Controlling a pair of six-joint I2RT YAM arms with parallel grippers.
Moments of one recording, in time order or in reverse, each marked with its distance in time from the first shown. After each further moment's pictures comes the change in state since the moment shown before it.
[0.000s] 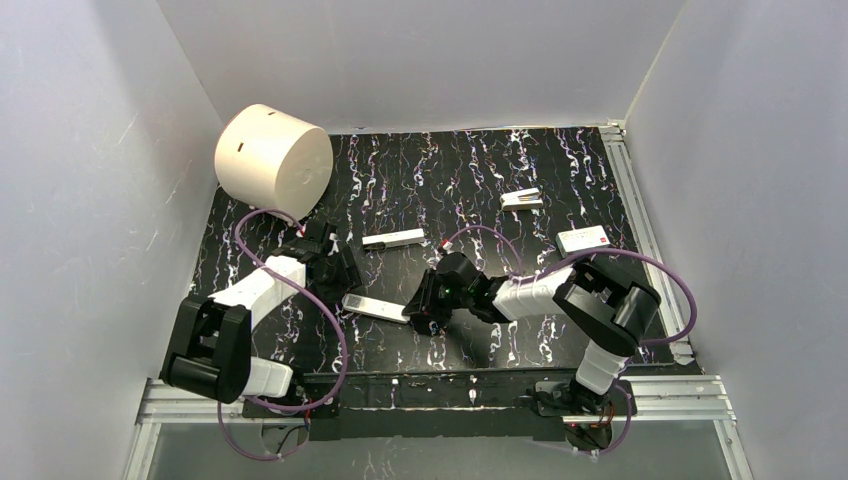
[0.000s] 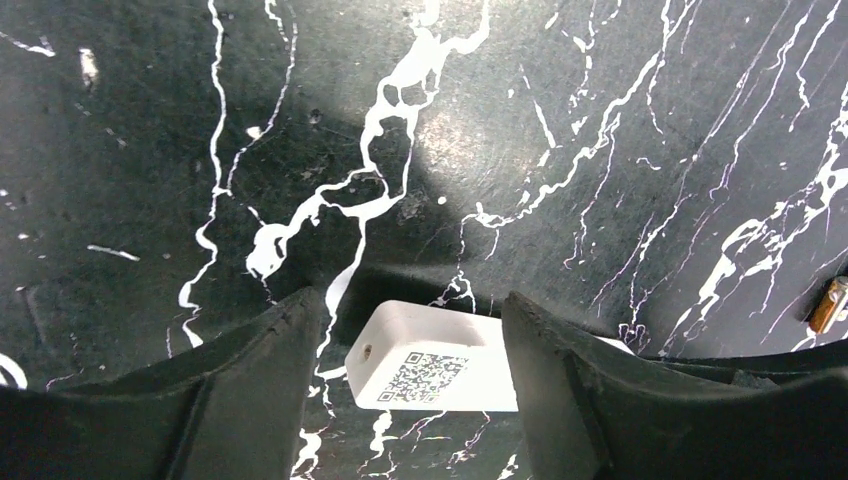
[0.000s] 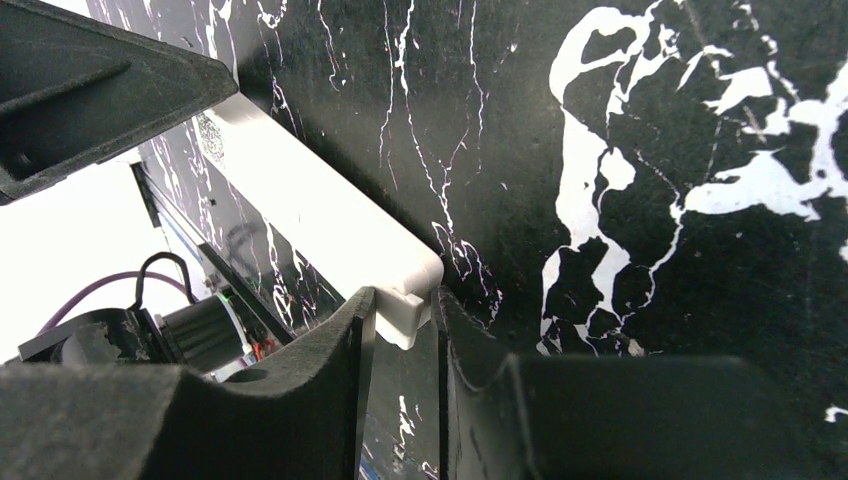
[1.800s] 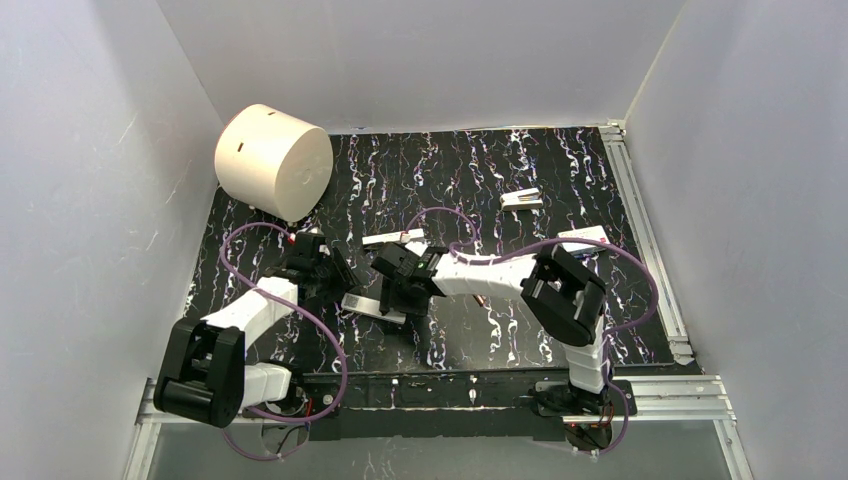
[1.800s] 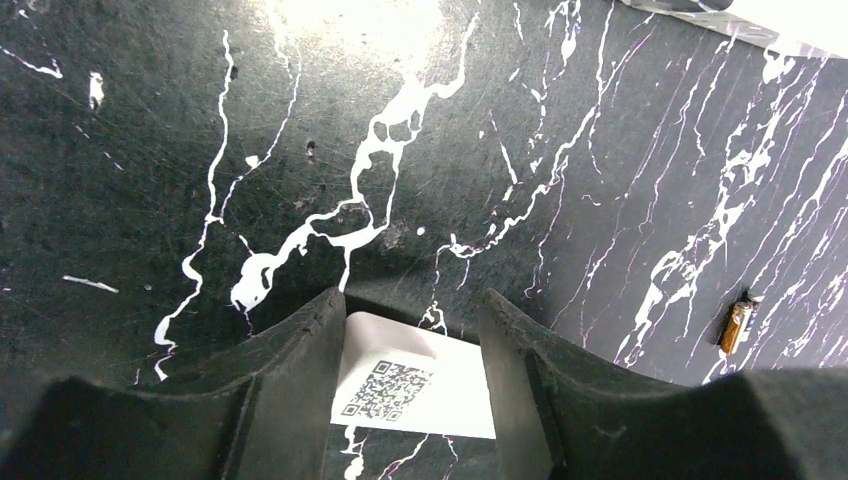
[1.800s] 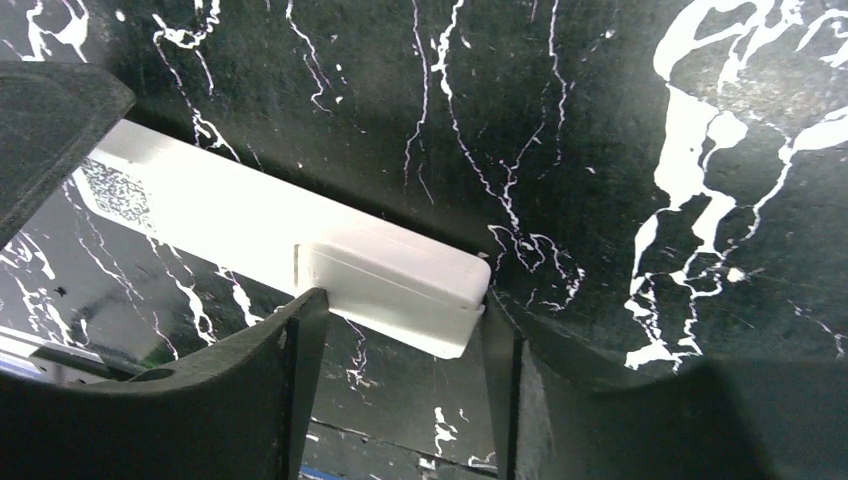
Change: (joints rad) left arm 0.033 -0.102 -0.174 0.254 0.050 -0.104; right arm 0.151 0.277 0.679 -0.913 0.262 0.002
